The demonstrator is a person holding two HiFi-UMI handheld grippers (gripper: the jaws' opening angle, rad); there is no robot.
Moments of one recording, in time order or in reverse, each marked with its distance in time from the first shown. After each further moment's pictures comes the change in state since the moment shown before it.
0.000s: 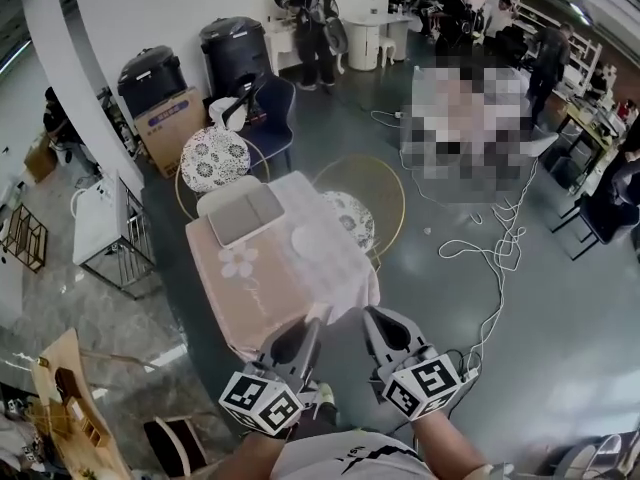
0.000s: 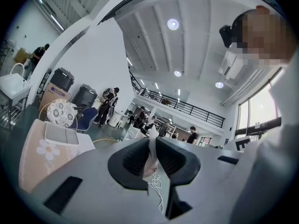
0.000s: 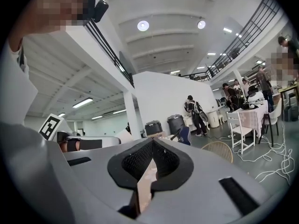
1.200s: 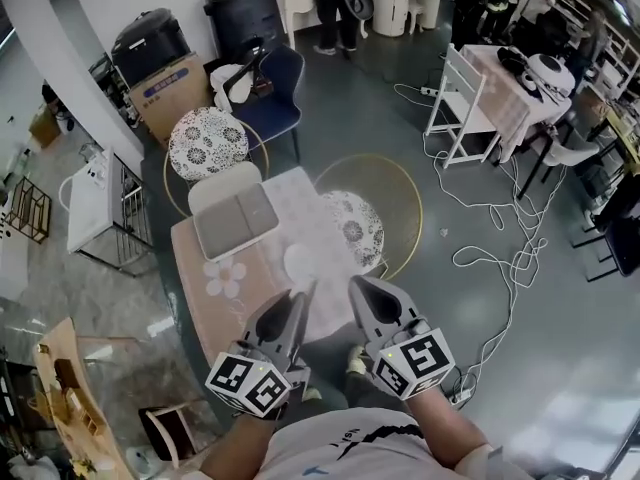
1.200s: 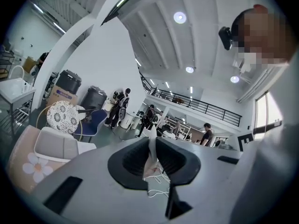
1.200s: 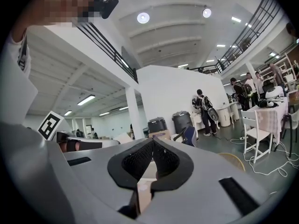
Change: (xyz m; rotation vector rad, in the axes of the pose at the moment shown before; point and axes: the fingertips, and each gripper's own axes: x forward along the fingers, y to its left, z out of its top) left arm 0.207 0.123 0.041 -0.001 0.004 0.158; right arm 0.203 -0.156 0.030 -0.020 0.064 0.126
